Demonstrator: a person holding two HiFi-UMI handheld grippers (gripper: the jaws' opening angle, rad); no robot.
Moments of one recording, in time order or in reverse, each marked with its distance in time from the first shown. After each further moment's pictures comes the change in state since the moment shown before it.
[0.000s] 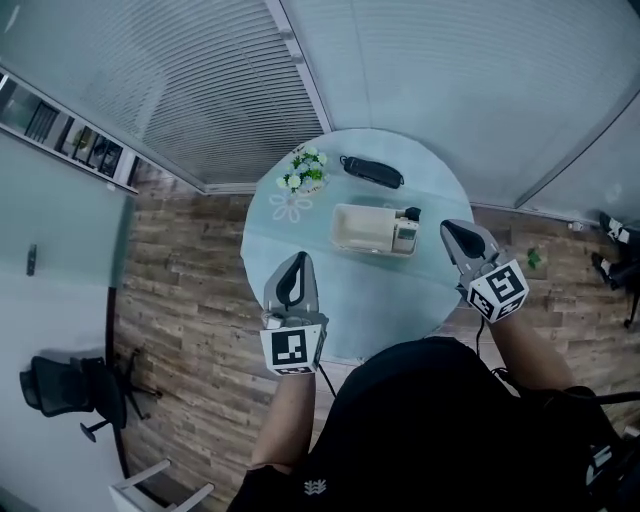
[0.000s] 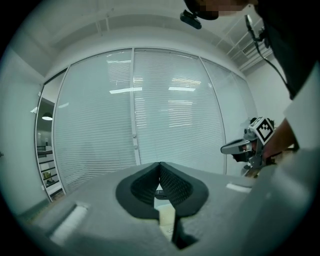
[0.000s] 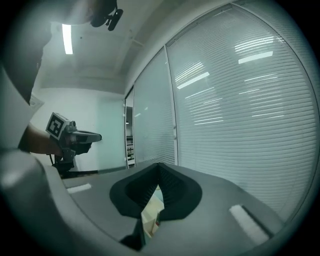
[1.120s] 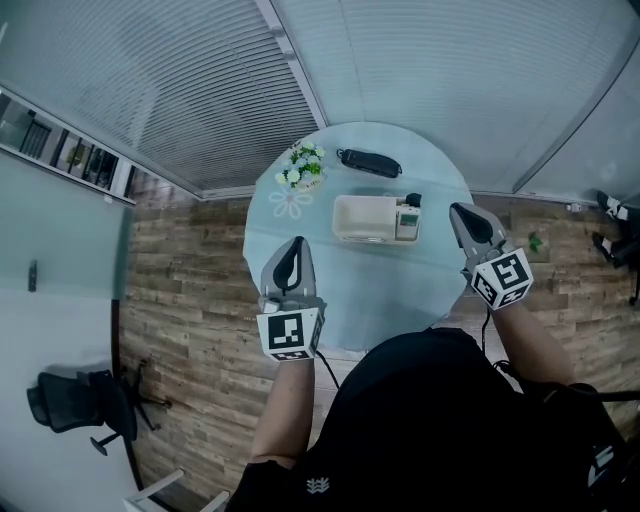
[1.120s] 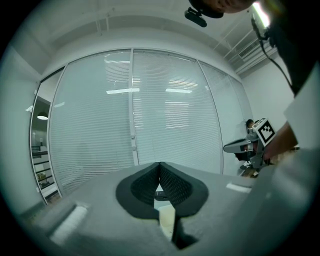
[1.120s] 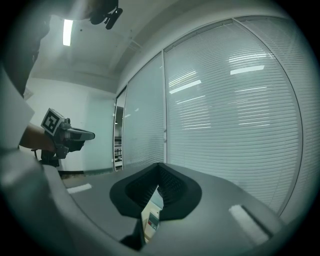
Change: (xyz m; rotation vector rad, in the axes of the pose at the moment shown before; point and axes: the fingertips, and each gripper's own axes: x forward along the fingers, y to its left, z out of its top) left arm -0.001 0.015 0.000 0.010 -0.022 -0.056; right arm -0.016 -0.001 0.003 -0.030 -0.040 -0.157
